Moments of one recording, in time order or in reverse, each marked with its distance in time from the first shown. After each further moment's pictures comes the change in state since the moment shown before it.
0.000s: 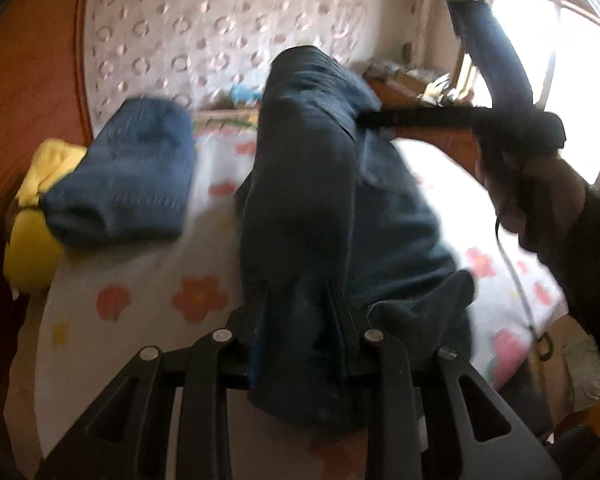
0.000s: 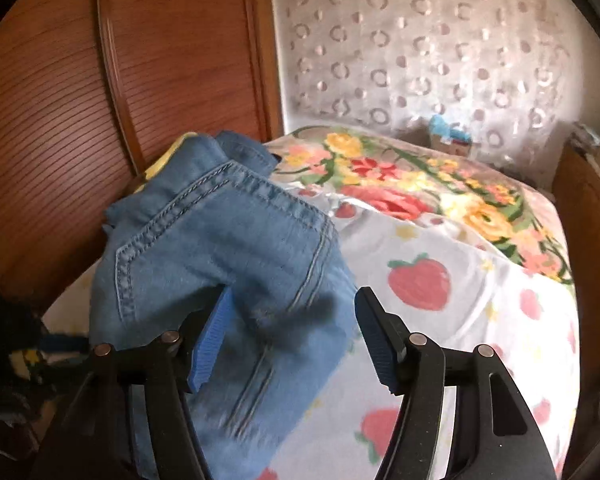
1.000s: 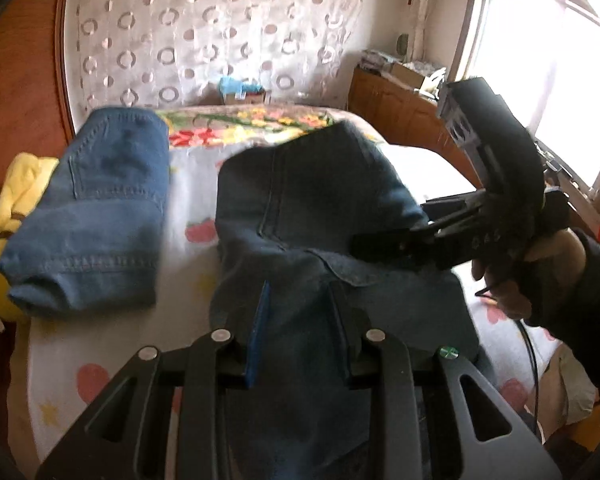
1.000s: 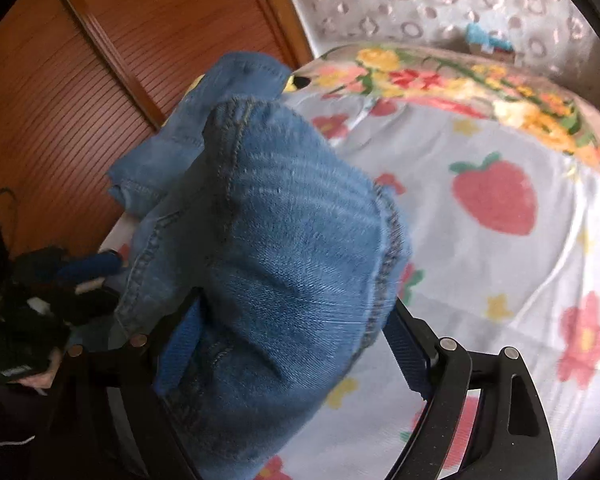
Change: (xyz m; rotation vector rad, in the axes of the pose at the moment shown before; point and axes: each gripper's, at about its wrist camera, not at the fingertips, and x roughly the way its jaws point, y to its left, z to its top) left arm 0.047 0.008 0.056 0.016 0.034 -0.050; right arm 0.064 -0.024 -0.035 0.158 0.269 0.251
